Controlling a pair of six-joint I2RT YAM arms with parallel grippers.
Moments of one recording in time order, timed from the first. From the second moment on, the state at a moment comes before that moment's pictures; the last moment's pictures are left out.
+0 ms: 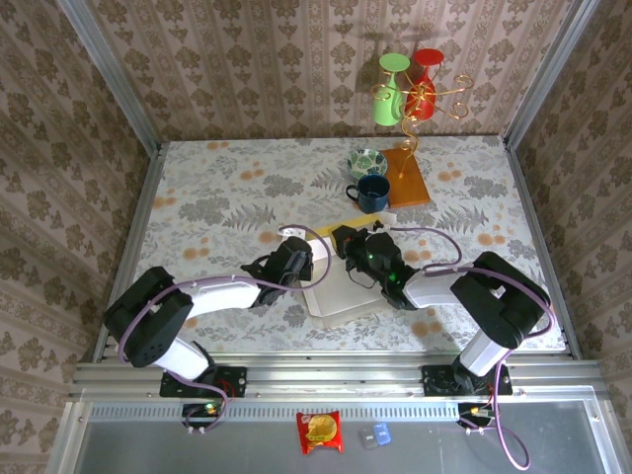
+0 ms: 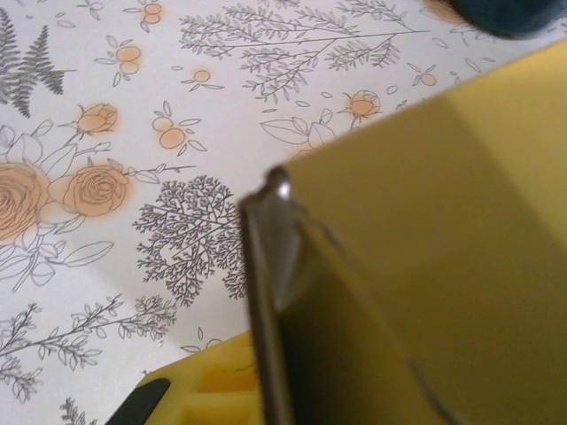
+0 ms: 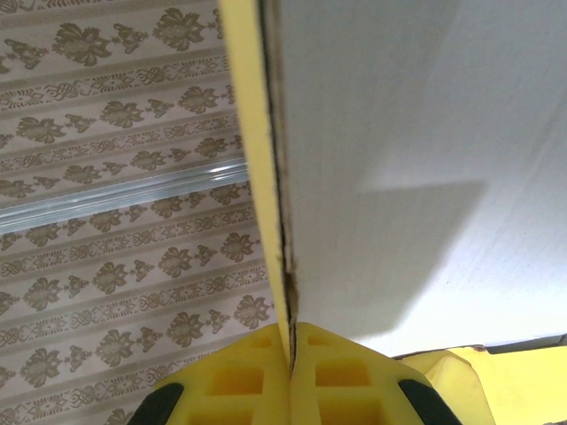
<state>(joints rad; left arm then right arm) -0.88 1.51 0.66 0.09 -0.37 -0.52 0.71 1.64 0.57 0.88 0.08 1.71</state>
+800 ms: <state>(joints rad) -0.90 1.56 0.76 -0.04 -0.54 -0.59 0.72 1.52 0.58 0.66 0.11 1.73</state>
